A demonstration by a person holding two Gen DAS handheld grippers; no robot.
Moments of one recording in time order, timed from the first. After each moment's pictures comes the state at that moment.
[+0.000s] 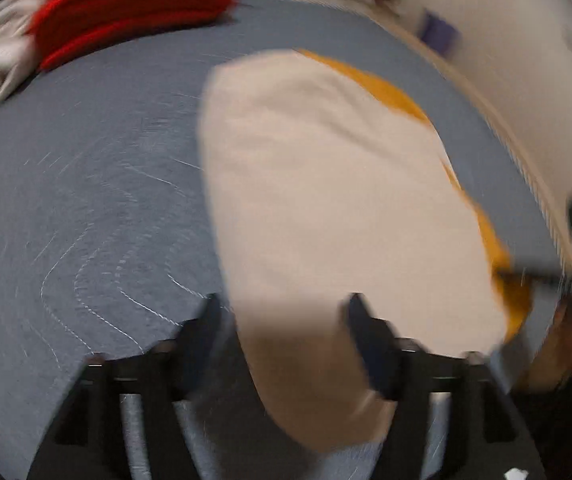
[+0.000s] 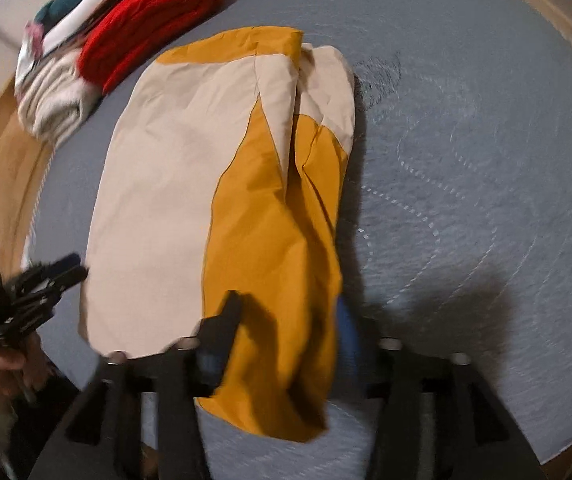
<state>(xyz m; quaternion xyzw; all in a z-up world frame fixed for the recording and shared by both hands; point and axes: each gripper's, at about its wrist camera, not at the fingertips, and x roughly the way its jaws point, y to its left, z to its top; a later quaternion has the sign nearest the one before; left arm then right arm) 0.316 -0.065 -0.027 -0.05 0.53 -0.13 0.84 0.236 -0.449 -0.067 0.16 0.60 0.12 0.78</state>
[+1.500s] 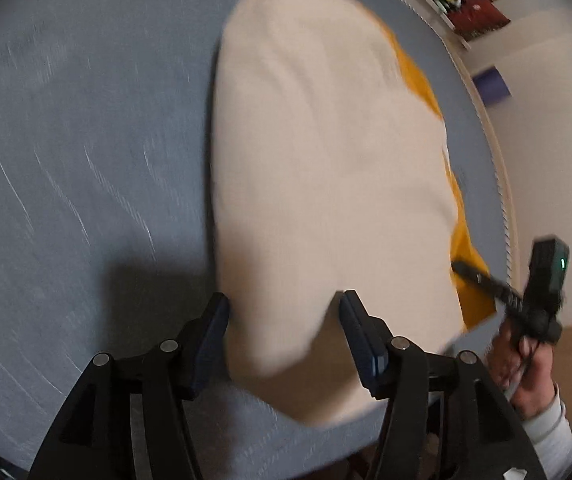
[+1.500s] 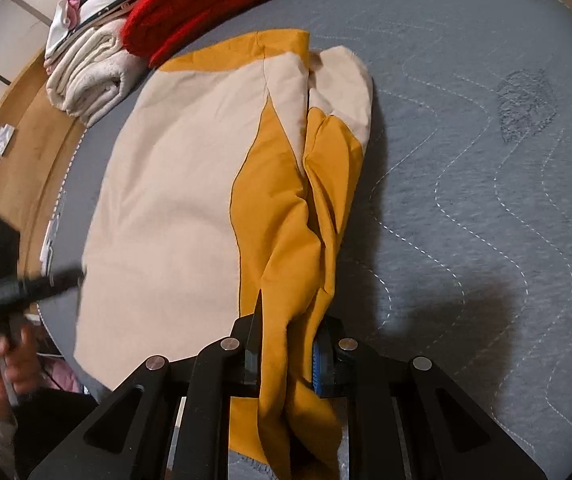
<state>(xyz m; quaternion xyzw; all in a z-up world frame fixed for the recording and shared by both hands) 0.277 0.091 -0.079 -0.23 0.62 -0.14 0.73 0.255 -0.294 -0.085 0.14 0.58 0.18 0.78</state>
